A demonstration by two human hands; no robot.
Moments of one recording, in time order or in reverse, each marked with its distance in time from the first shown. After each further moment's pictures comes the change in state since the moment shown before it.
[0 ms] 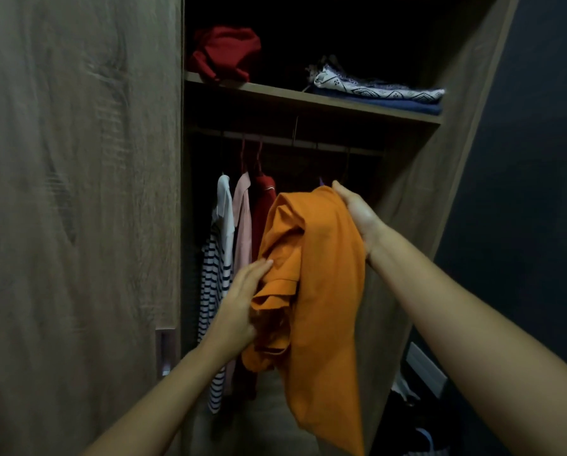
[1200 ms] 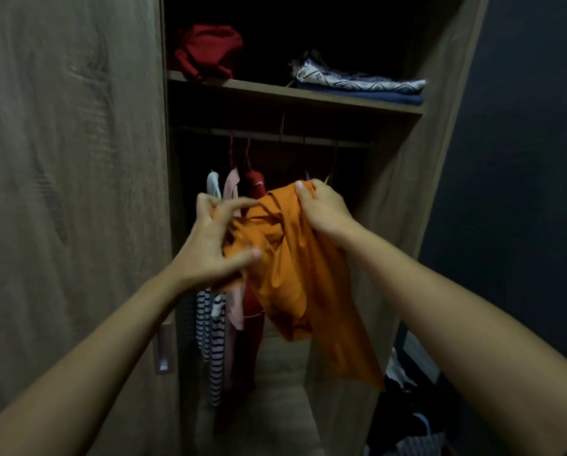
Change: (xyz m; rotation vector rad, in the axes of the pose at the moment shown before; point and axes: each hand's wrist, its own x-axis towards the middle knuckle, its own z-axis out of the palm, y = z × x) left_hand 0.059 0.031 -0.066 0.144 -0.044 0.049; right_hand -0.005 0.006 0.018 -0.905 0.351 -0.418
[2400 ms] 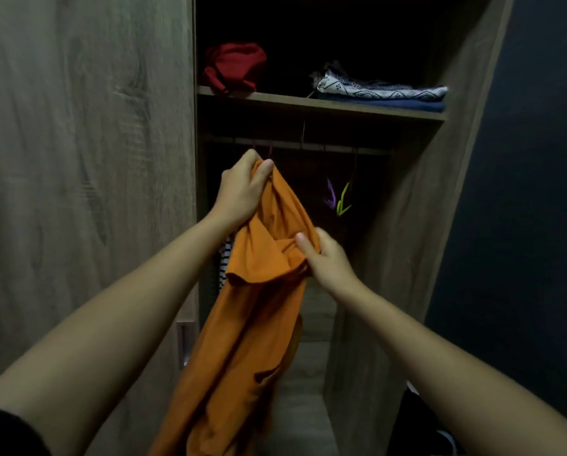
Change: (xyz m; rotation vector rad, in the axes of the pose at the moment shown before) left_hand 0.075 0.017 -0.013 0.027 0.303 -0.147; right_hand -0.065 0.018 0.036 0.389 -0.109 -0.040
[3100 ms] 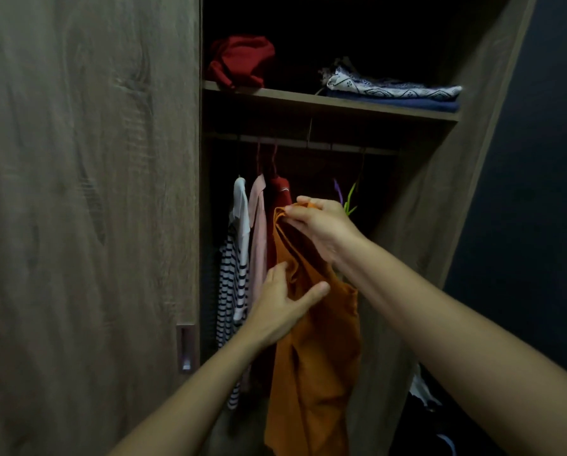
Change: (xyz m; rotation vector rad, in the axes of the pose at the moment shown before) left_hand -0.132 -0.013 0.059 -0.220 -0.387 -0.364; right_hand 0.044 -0.057 0.009 0.663 0.003 0.307
